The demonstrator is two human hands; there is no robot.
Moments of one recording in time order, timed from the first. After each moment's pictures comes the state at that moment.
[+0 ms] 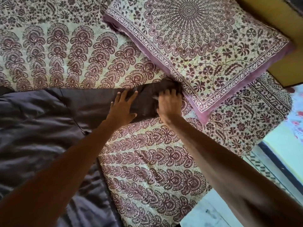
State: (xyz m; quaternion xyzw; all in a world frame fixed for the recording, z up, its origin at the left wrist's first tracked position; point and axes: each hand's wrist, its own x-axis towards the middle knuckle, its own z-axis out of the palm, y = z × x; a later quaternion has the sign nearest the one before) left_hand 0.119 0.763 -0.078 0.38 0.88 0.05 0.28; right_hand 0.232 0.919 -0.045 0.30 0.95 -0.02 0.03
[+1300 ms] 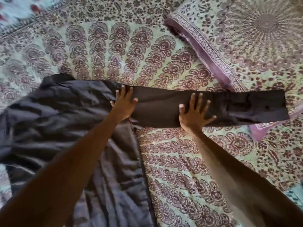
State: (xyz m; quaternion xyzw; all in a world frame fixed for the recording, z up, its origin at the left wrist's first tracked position) left_hand 0.009 0.625 -0.082 0.15 0.93 0.14 0.32; right_hand 0.181 0.827 -0.105 0.45 0.86 -0.20 0.13
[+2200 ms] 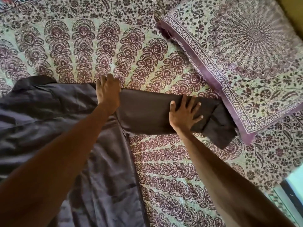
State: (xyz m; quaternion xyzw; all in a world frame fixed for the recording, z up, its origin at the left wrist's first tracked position) left_hand -0.044 0.645 -0.073 0.23 0.97 -0.03 0.07; right_hand 0.143 0.822 -0.100 0.50 0.83 -0.20 0.10
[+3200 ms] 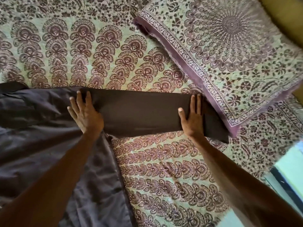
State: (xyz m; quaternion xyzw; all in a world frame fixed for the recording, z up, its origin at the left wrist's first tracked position) left_hand 0.023 0.618 -0.106 0.05 0.98 0.16 0.10; right_hand 0.234 0.901 -0.120 0.39 0.90 -0.21 -0.03
